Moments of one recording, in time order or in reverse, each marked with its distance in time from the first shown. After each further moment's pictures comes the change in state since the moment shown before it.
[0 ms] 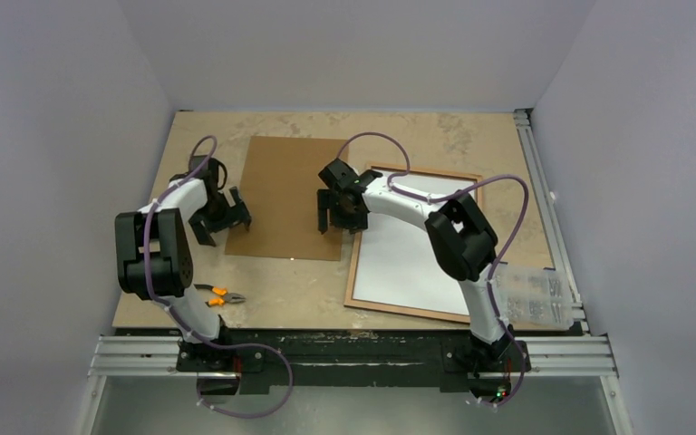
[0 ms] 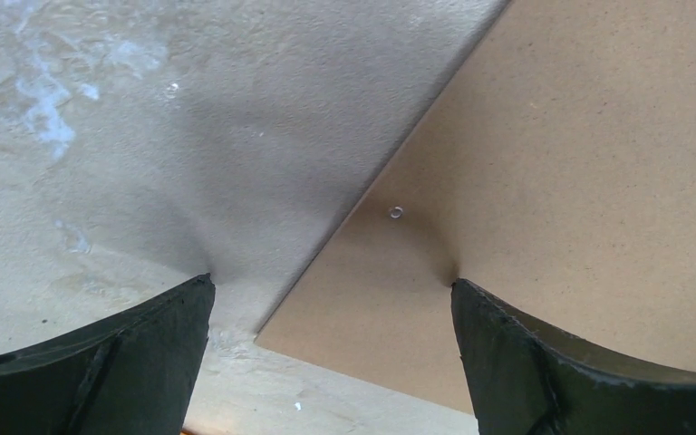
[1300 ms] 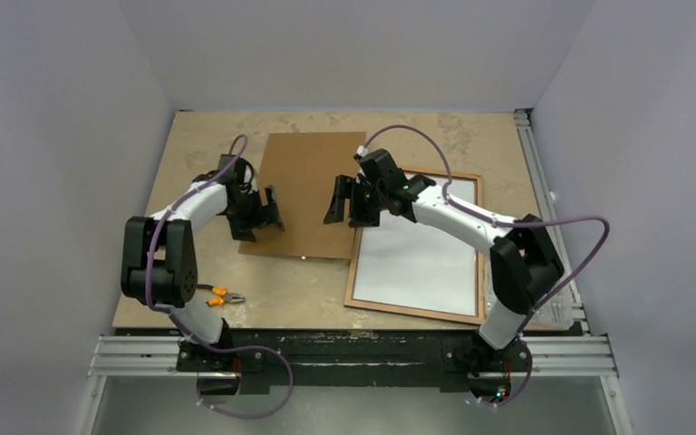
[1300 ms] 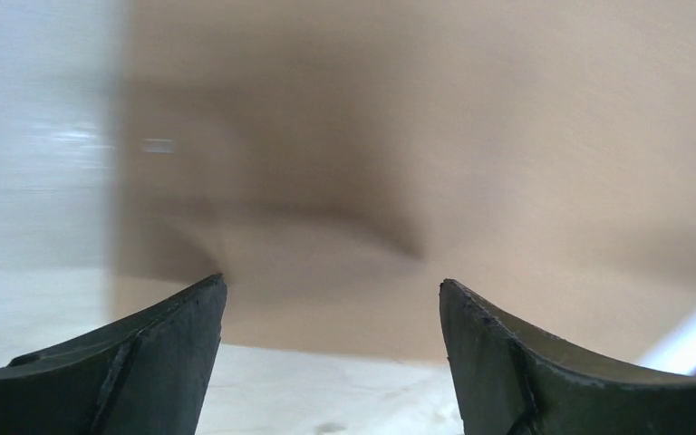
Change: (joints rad) left arm -0.143 -0.043 -0.026 0.033 0.253 0.037; right arm -0.093 -0.370 -0.304 0.245 -0.314 0.034
